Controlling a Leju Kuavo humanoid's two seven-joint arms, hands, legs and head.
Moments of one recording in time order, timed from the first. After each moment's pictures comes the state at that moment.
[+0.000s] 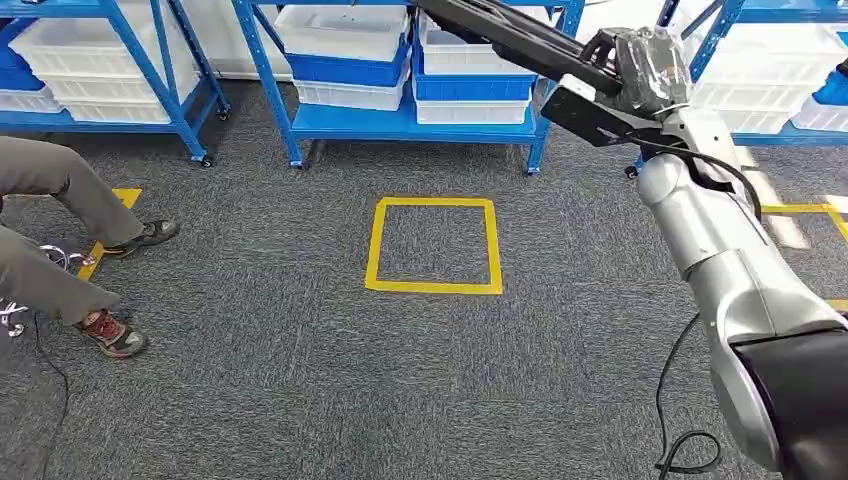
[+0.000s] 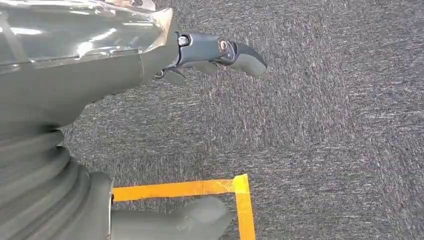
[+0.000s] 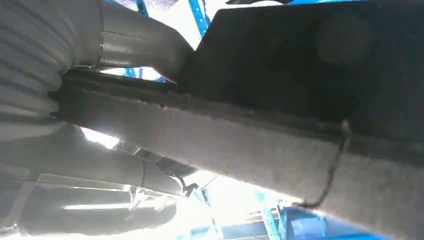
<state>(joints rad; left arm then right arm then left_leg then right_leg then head) -0.07 -0.12 0.26 -0.19 -0.33 0.48 -0.48 -1.20 -0.16 0.51 -0.60 0.75 -0.30 -0.32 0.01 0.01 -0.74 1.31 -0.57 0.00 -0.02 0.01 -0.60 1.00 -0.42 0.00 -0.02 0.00</state>
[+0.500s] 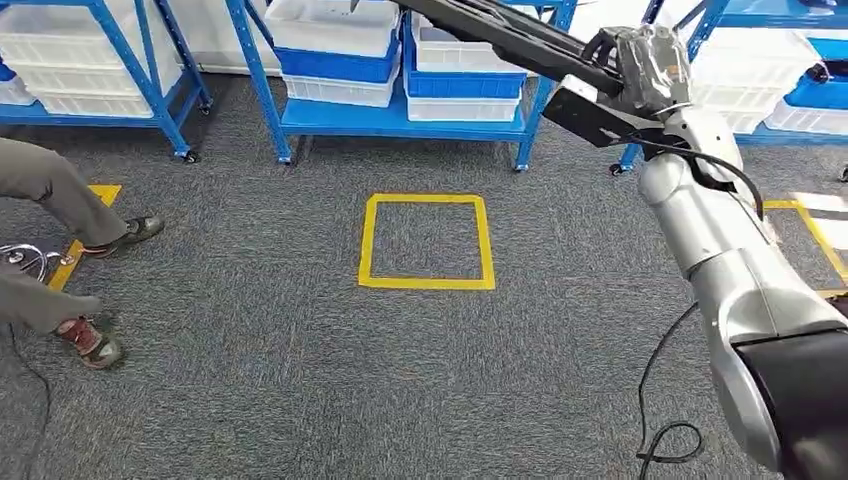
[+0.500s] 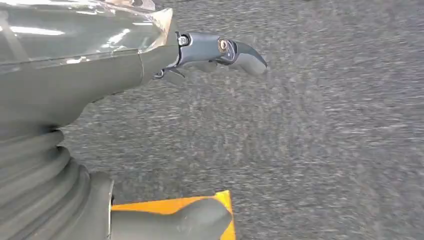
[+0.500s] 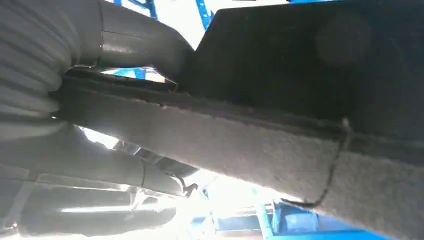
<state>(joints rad) -0.07 -0.13 0.29 -0.19 -0.29 0.50 -0.61 -1.20 -0.18 0.51 -0.60 0.75 -0.30 -0.32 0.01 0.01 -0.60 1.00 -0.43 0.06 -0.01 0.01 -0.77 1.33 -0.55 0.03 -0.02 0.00</state>
